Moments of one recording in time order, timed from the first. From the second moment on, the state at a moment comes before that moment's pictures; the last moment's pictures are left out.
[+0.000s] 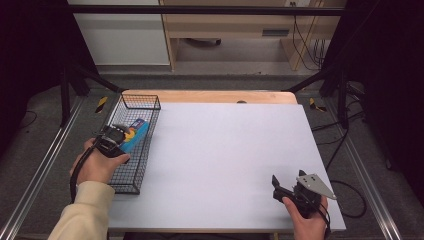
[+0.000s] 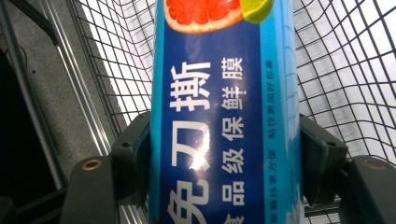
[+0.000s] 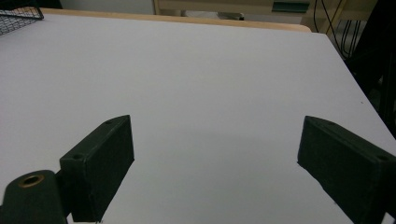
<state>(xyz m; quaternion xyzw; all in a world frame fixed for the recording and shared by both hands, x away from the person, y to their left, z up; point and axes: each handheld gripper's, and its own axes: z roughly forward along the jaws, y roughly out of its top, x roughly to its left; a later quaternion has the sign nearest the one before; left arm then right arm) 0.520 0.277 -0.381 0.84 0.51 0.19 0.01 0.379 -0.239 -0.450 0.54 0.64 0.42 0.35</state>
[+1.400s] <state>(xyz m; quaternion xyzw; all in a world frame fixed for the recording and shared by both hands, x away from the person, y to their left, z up) 0.533 0.270 -0.391 0.84 0.51 0.17 -0.04 0.379 -0.239 -0.451 0.54 0.64 0.42 0.35</state>
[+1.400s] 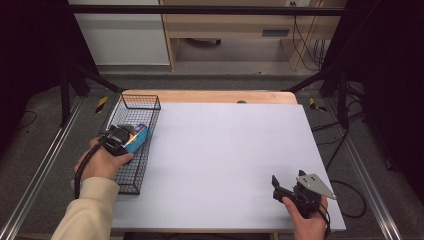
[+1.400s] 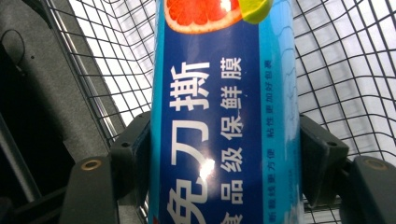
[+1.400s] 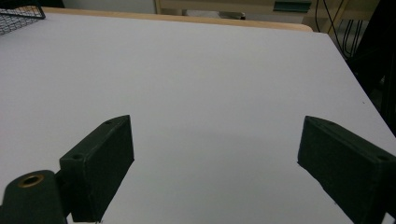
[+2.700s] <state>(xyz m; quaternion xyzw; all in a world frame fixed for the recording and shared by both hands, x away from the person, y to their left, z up) 0.472 0.226 -0.320 0.85 0.41 0.27 0.19 0.380 -0.240 -0.450 0.54 0.65 0.41 0.35</state>
